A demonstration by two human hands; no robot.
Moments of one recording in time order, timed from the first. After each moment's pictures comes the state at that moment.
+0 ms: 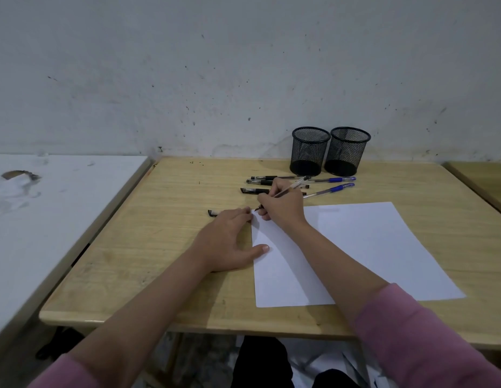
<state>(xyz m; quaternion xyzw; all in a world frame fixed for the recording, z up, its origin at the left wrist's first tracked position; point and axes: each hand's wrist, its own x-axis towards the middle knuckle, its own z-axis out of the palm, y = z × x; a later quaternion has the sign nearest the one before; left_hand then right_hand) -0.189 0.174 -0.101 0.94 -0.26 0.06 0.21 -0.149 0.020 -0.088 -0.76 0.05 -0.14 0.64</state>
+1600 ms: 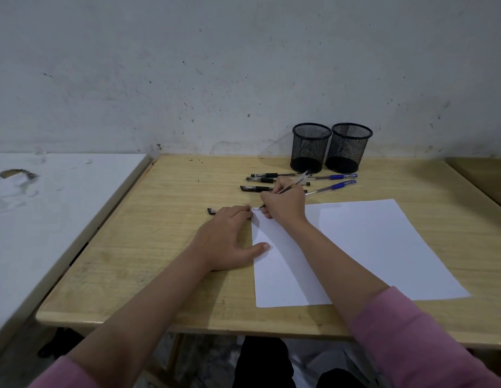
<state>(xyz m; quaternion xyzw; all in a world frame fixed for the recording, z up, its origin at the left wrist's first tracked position) -0.189 0.174 -0.100 0.94 -0.26 0.07 0.20 -0.142 0.021 -0.090 -0.74 0.10 -0.15 0.64</state>
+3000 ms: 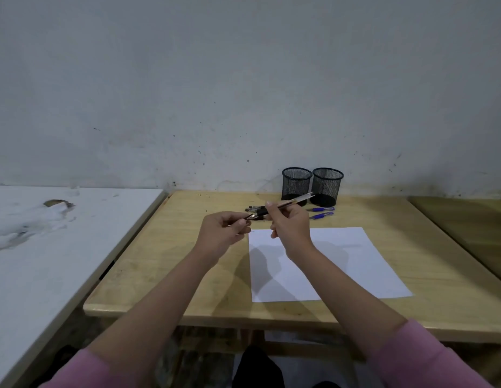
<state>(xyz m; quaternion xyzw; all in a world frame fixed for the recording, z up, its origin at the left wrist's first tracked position) -0.236 0.168 -0.028 0.72 -0.06 0.02 0.70 -0.239 0.019 -0.023 -0.67 0.03 -0.18 0.72</state>
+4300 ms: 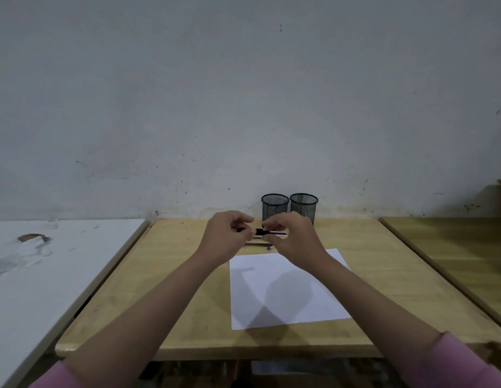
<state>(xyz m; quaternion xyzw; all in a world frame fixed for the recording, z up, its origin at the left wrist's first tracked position) -0.243 0.123 0.030 0.81 -0.16 0.10 0.56 -0.260 -0.045 0.015 -0.88 -0.16 -0.29 0.36</state>
